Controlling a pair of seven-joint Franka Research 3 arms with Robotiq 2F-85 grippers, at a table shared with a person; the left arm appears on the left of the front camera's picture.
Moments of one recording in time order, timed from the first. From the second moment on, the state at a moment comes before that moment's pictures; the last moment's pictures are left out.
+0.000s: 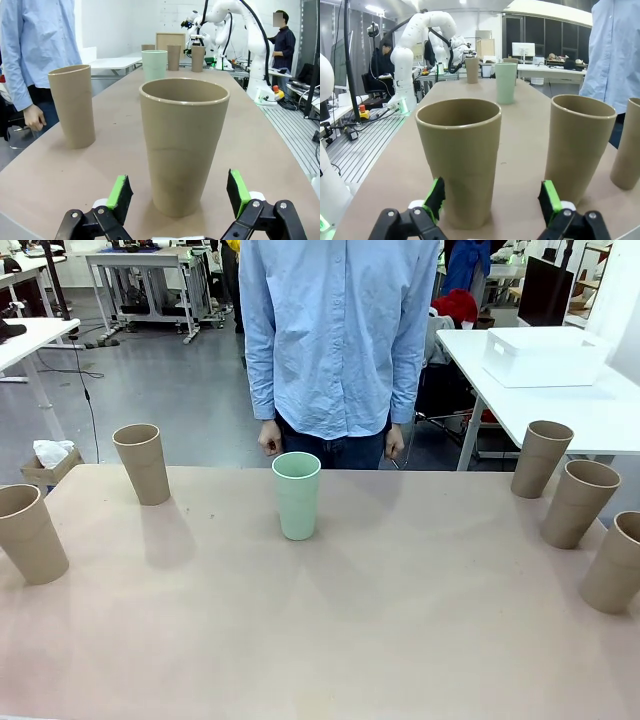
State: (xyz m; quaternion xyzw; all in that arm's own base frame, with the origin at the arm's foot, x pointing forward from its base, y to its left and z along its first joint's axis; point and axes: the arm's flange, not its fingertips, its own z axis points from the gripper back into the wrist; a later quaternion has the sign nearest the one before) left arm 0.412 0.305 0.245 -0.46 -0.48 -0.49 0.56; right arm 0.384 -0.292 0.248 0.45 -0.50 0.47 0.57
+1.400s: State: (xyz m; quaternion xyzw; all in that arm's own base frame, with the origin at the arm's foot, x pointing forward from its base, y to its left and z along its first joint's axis) left arm 0.417 0.263 0.216 -0.49 -0.48 -0.48 0.55; right arm 0.380 -0.287 0.236 0.46 -0.48 0.47 0.58
